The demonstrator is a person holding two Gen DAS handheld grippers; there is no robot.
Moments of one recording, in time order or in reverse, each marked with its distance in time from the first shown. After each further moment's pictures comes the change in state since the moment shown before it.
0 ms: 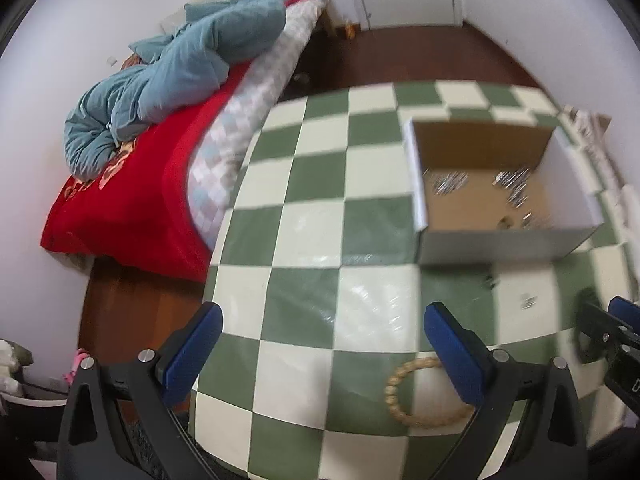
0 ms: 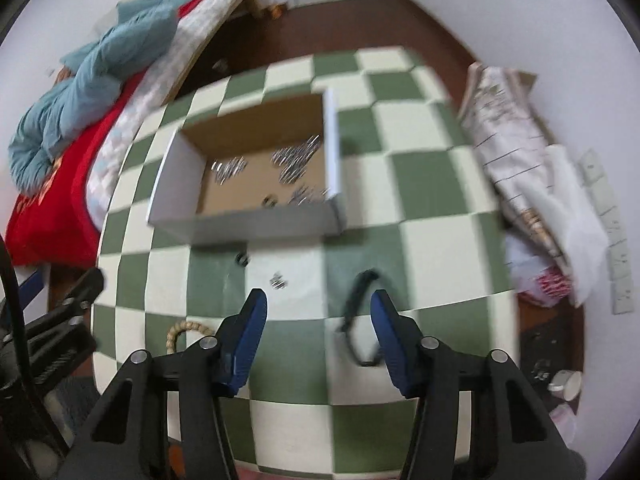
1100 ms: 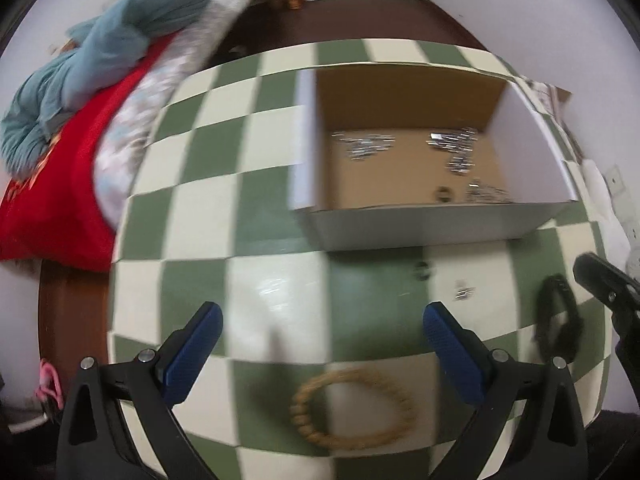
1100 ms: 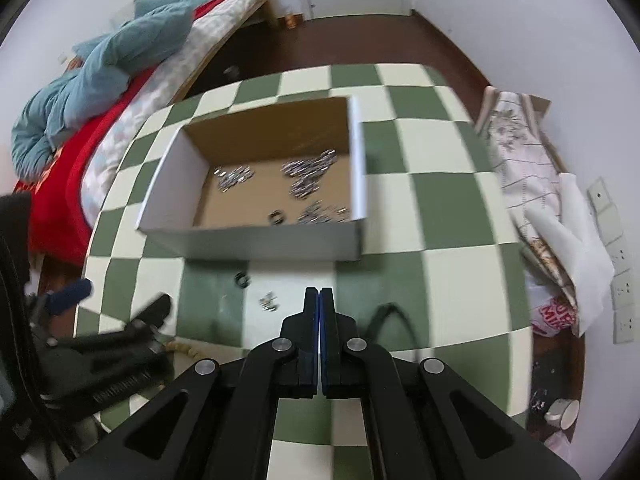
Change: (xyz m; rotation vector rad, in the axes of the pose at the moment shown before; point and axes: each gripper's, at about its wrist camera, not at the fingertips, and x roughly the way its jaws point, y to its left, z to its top) left arm 0.030 -0.061 0.008 0.078 0.094 -0.225; right arm 0.000 -0.003 0.016 -0.038 -0.105 -0.066
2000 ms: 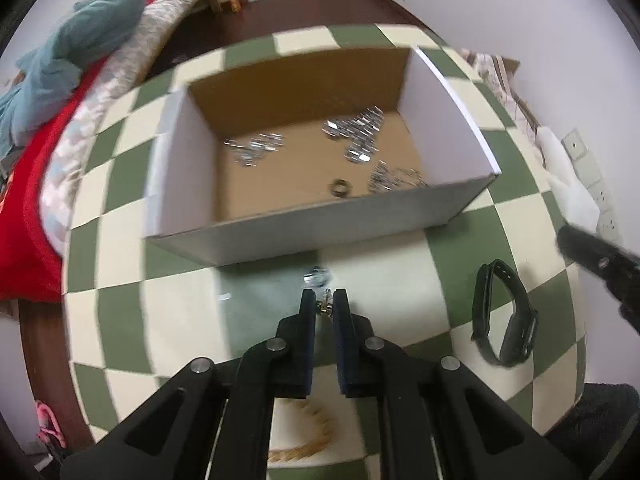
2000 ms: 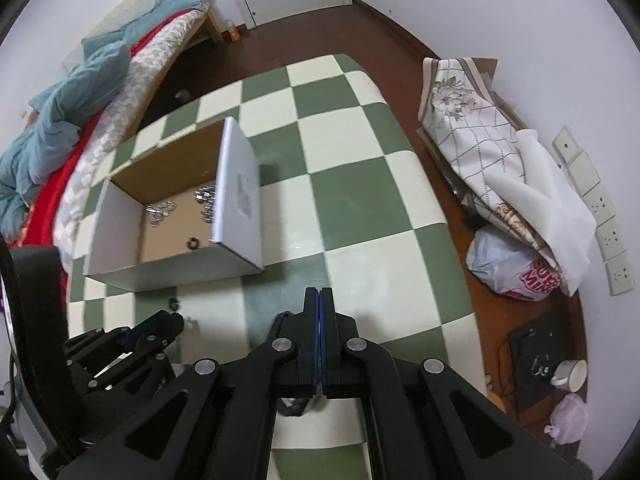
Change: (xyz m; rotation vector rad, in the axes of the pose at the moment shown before) left arm -0.003 -0.042 0.002 0.095 0.013 -0.131; right arm -0.010 -0.071 0.002 0.178 0.012 0.024
